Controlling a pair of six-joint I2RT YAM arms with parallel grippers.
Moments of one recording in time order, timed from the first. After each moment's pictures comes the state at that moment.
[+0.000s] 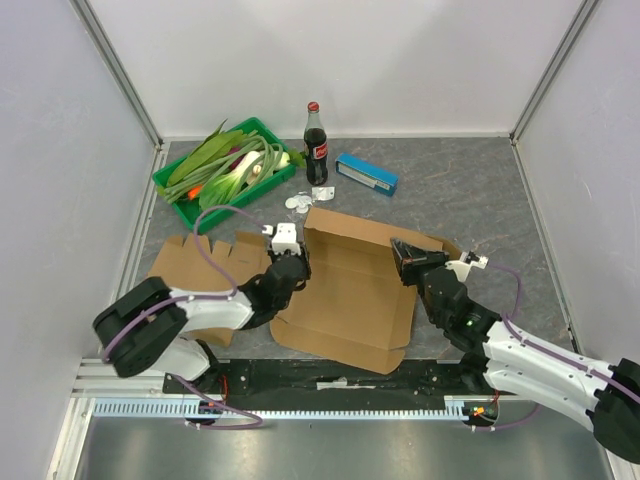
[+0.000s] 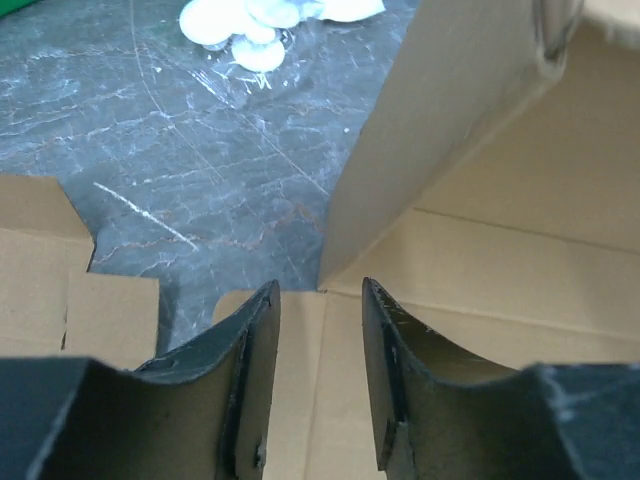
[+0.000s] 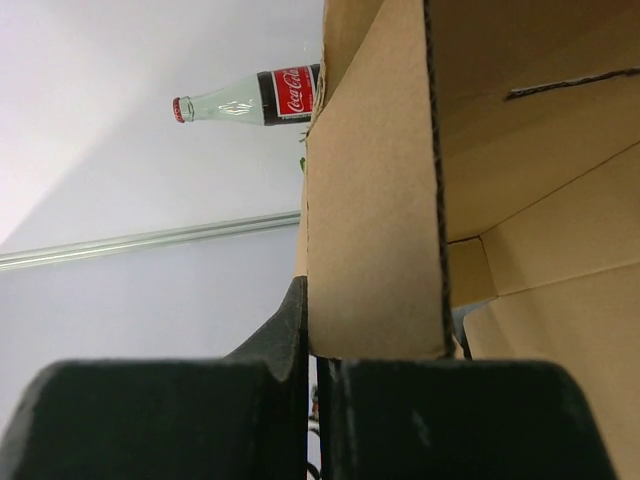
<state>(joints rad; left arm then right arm) -0.90 1.46 0.49 0.55 -0.70 -0.45 0.83 0.78 0.29 0.29 0.66 1.73</state>
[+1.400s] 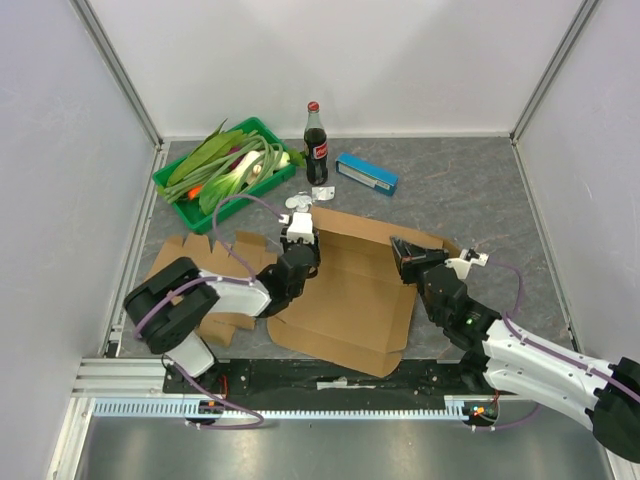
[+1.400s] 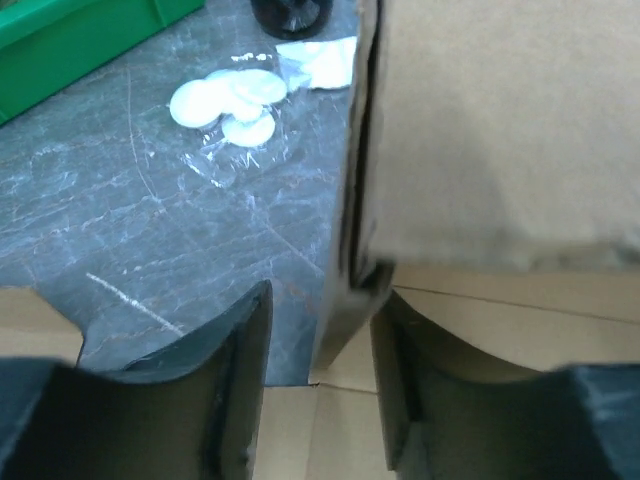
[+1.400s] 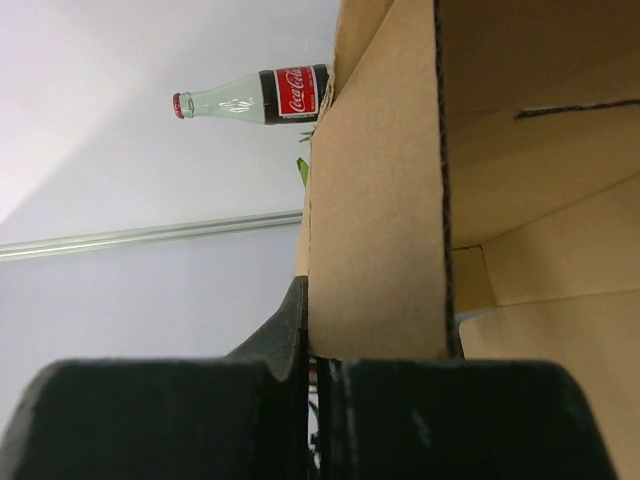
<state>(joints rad) -0.88 1.65 0.57 0.78 -0.72 -0.25 0.83 0.78 0.30 0.28 0.66 1.70</state>
